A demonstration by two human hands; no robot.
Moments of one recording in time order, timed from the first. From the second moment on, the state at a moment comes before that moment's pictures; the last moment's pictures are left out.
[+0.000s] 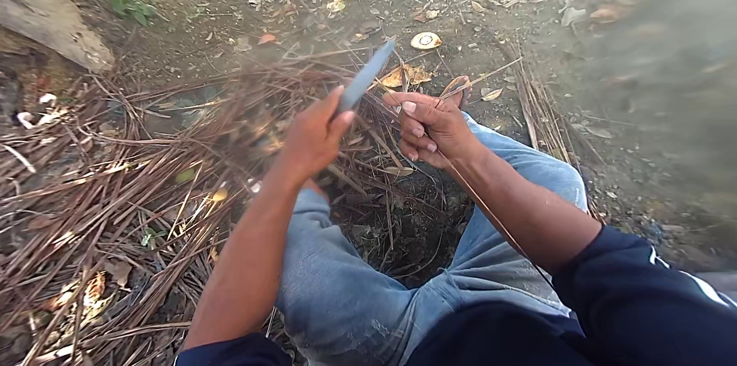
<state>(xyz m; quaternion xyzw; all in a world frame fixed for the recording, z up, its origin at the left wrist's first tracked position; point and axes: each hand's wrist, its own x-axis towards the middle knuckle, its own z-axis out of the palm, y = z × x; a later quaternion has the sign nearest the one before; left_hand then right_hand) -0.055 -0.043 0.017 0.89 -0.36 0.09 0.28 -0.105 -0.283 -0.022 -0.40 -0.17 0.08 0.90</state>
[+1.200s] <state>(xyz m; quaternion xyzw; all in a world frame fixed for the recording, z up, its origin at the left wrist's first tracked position) -0.059 -0.061 0.032 0.70 -0.24 -0.19 0.65 -0.114 -0.277 -0.041 -0.53 -0.16 0.05 0.83</state>
